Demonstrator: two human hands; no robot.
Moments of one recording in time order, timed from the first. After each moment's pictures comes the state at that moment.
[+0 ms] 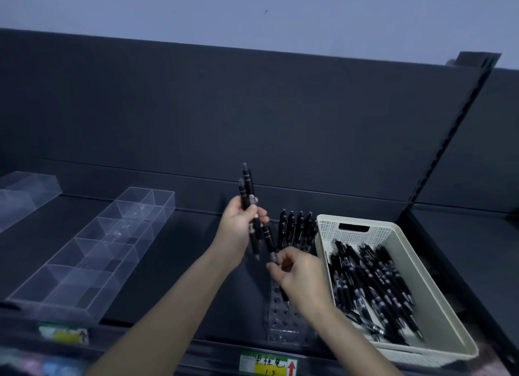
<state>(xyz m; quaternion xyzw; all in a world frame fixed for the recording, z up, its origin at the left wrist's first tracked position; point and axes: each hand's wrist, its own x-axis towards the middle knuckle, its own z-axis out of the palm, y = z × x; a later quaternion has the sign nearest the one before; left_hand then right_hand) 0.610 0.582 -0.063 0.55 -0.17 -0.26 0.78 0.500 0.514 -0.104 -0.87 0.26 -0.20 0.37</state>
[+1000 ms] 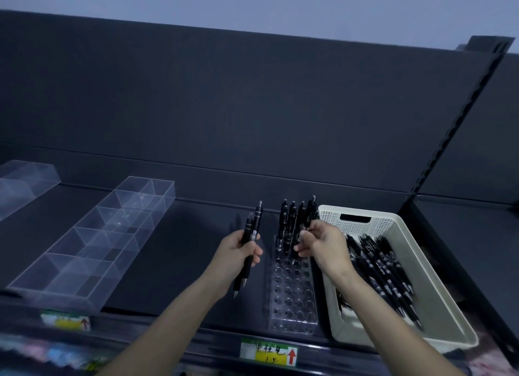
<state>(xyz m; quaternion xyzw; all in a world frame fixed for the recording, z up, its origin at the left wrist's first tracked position) 0.602 0.610 -0.122 0.67 -0.20 -0.31 0.64 0.507 0.460 -0.108 -0.75 0.31 -0.22 0.54</state>
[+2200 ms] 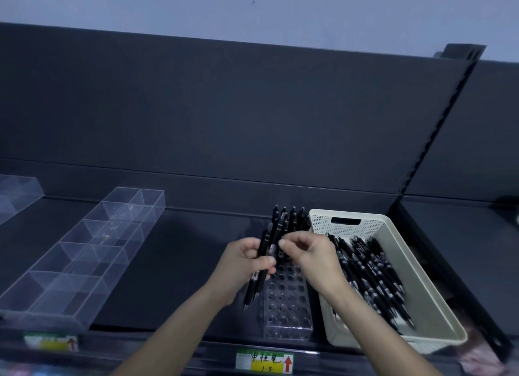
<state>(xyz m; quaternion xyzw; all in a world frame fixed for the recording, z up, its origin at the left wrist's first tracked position) 0.587 0.603 -0.106 0.64 -0.23 -0.36 0.64 0.494 0.483 -0.093 -0.82 0.25 -0.24 0.46</state>
